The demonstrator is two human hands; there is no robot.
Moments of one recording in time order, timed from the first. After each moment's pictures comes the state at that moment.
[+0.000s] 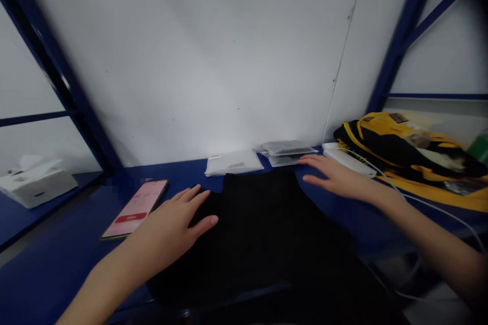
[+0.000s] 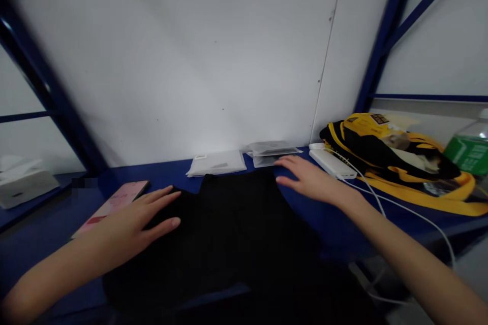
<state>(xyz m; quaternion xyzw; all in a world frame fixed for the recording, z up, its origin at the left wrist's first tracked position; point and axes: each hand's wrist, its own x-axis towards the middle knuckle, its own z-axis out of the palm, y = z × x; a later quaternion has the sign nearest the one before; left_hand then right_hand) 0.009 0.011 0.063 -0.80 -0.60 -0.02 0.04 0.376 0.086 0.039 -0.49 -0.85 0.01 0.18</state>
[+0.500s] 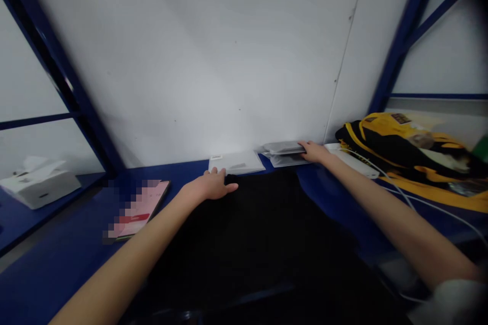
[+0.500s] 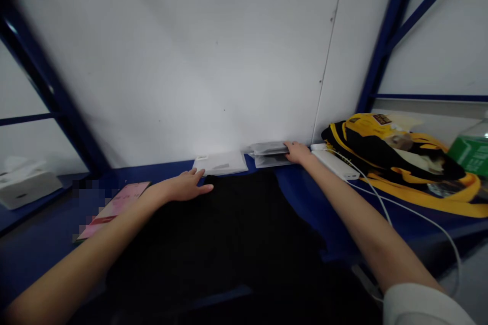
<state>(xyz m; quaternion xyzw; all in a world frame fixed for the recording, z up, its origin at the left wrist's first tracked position) 0.053 0.107 0.065 -0.77 -0.63 0.09 -0.06 0.408 0.242 0.000 -0.69 -0.71 -0.15 0.04</state>
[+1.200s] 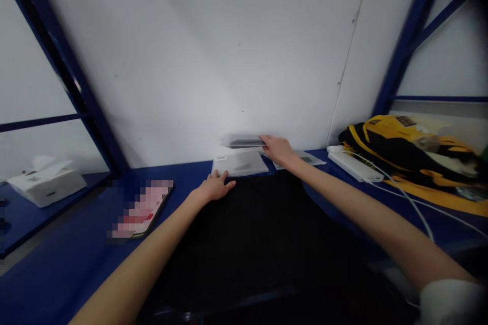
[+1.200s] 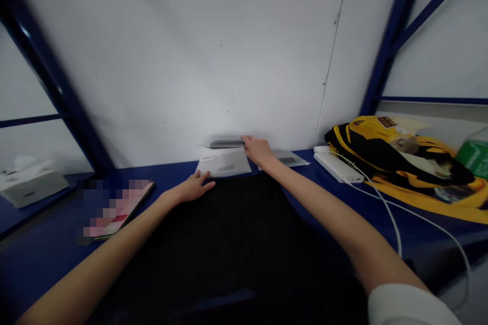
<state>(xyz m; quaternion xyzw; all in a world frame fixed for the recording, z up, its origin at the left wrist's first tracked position) 0.038 0.143 0.018 -0.75 -0.65 0.01 -0.07 0.264 0.211 0.042 -0.56 -0.78 -0.22 0.18</state>
